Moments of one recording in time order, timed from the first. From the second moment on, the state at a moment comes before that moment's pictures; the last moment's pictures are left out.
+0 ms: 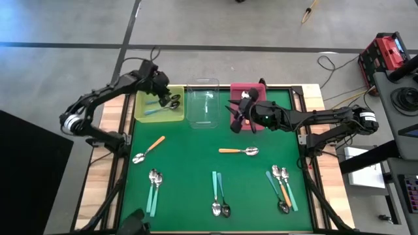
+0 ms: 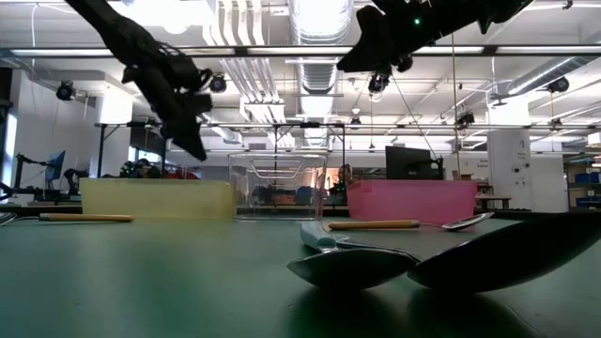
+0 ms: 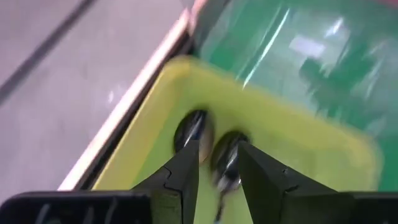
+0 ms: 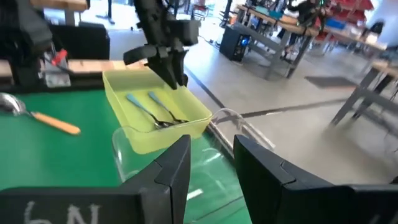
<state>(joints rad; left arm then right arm) 0.98 1.40 0.95 -0.48 0.26 0.39 -0.13 1.29 0.85 0.22 0.41 -0.11</state>
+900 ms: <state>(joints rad) 0.71 0.91 0.68 -0.10 0.31 0.22 0.03 1.48 0.95 -0.05 0.09 0.59</state>
